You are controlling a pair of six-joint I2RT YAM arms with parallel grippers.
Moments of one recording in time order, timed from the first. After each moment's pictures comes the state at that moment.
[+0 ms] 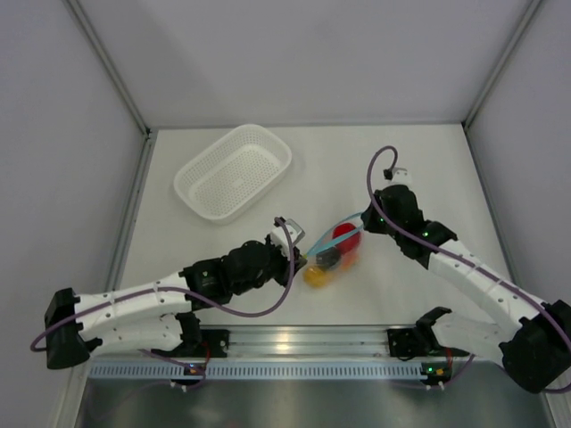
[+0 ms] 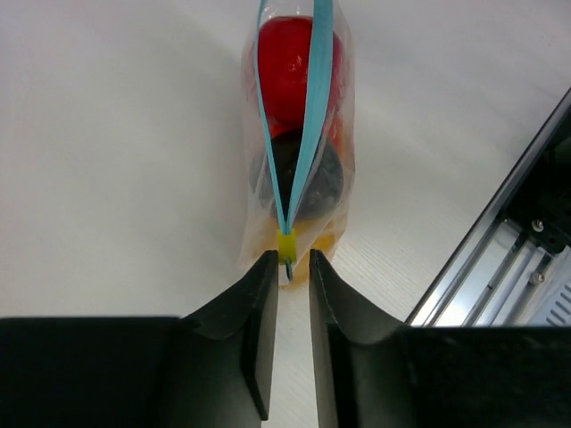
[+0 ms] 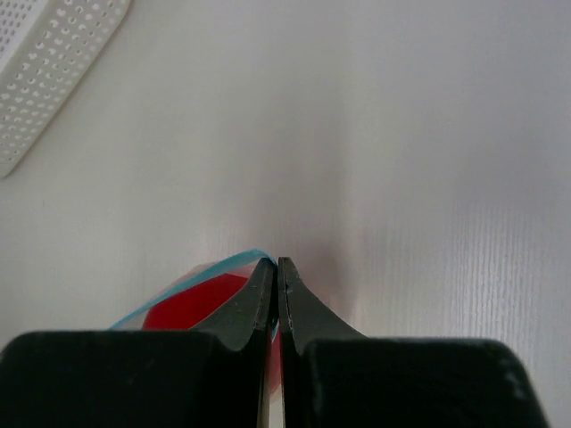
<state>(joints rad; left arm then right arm) -1.18 0.96 0.69 -0.10 -0.26 -0.25 0.54 1.09 0.81 -0.35 0.22 0.53</state>
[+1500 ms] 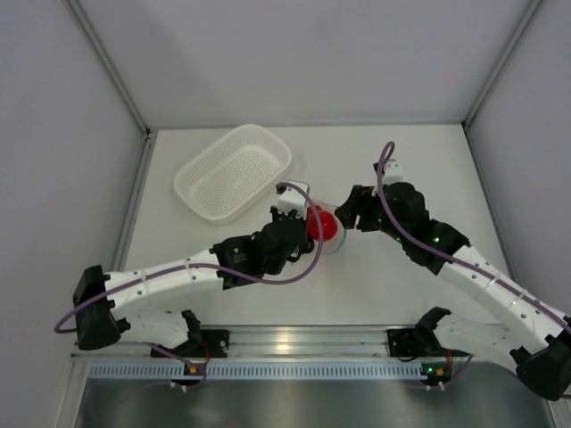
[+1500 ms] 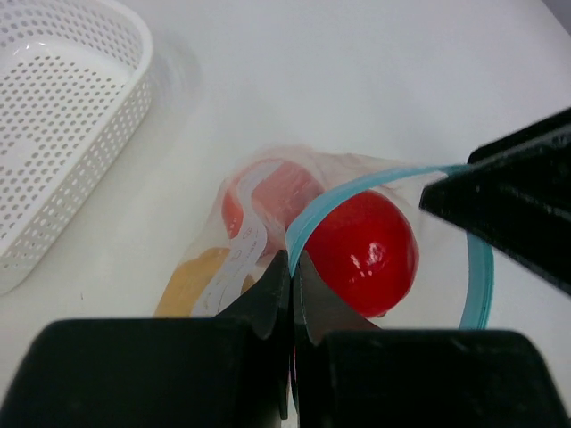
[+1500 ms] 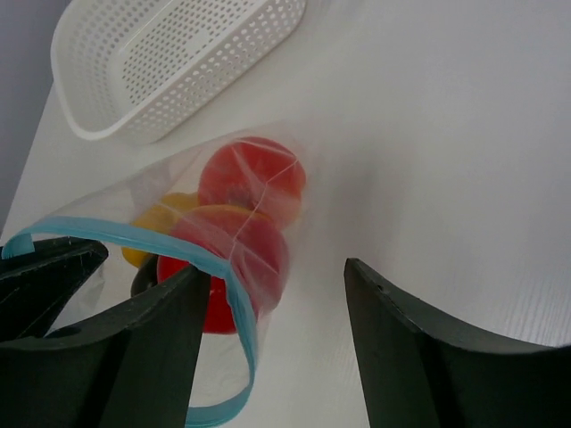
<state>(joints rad) -1.17 1.25 1.02 -0.18 -0.70 -0.40 0.65 0.98 0.90 -0.35 0.08 0.49</state>
